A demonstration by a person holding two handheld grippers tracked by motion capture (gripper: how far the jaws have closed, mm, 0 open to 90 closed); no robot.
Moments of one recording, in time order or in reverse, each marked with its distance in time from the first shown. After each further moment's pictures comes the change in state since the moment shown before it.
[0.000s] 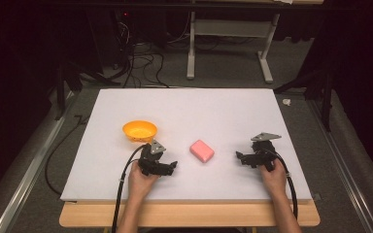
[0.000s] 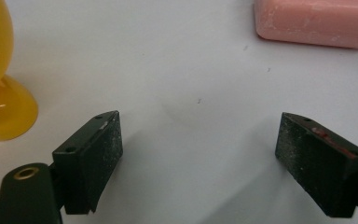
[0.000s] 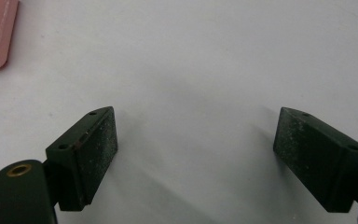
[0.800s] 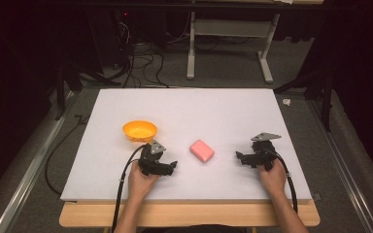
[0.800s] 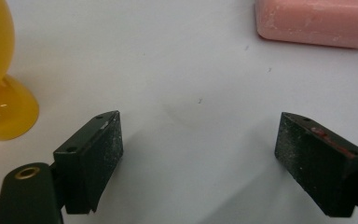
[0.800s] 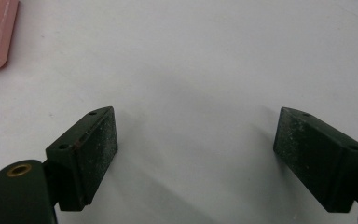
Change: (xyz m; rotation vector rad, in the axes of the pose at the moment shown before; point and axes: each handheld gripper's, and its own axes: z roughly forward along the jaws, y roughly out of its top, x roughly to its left) left arm 0.000 0.000 0.000 0.002 0.004 0.000; right arm 0.000 0.000 0.000 0.000 0.001 0.002
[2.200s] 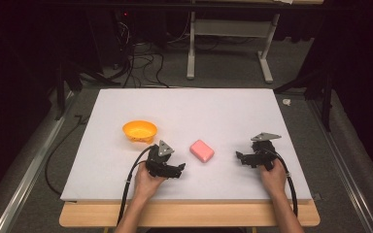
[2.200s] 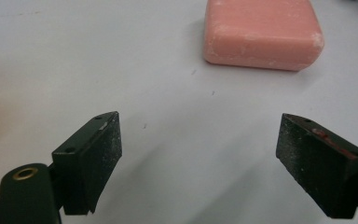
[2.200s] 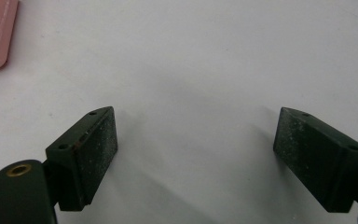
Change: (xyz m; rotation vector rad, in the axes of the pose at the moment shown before) left arm -0.027 0.014 -0.005 -0.022 -0.041 0.024; right arm 0.000 0.000 0.000 0.000 -0.001 -0.003
